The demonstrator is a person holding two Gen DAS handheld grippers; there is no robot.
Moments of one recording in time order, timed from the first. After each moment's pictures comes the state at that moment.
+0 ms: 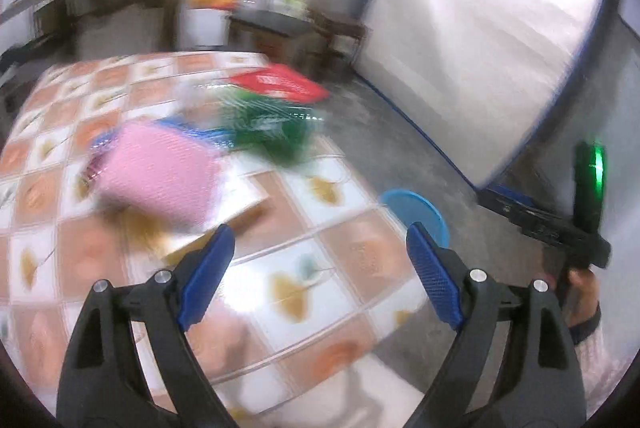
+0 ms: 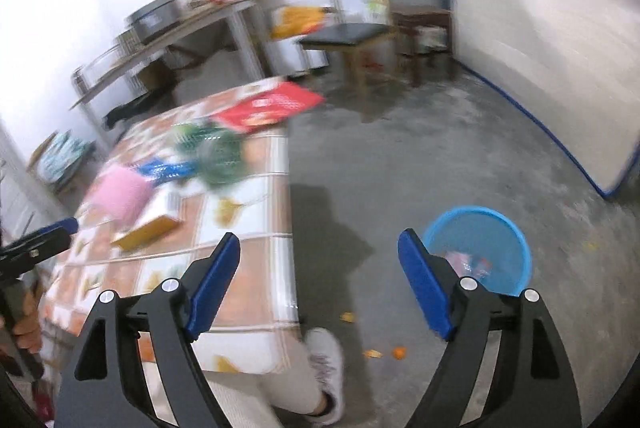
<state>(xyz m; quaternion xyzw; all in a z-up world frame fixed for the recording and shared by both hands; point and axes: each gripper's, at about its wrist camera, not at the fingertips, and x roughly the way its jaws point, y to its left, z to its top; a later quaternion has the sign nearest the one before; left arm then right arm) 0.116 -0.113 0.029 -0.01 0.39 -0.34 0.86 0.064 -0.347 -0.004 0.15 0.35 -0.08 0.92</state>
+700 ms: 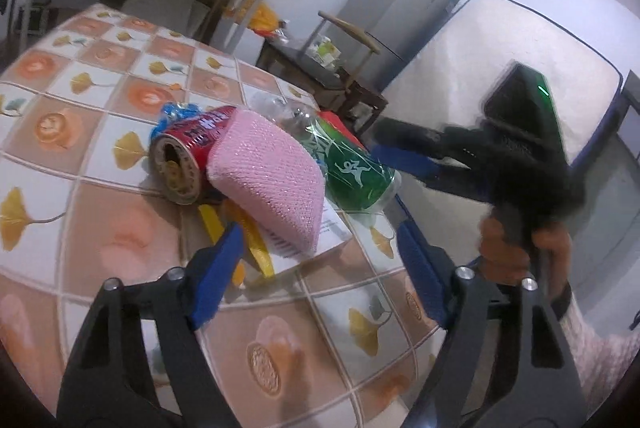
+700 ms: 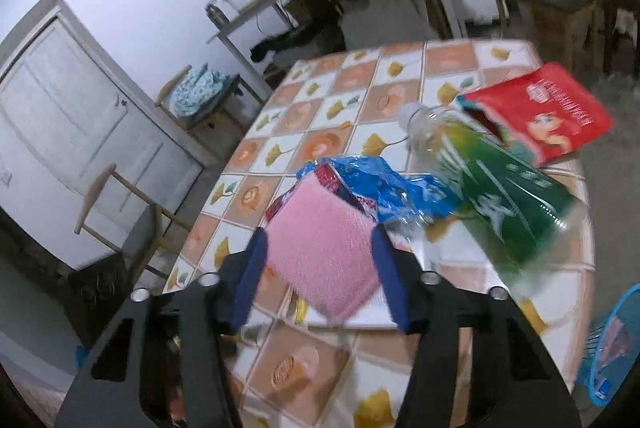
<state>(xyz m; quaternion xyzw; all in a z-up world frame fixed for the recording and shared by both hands) 0.173 -0.023 -0.026 -0.19 0.34 -0.35 0.85 0.276 -0.200 0.005 0.19 0.43 0.21 0.86</state>
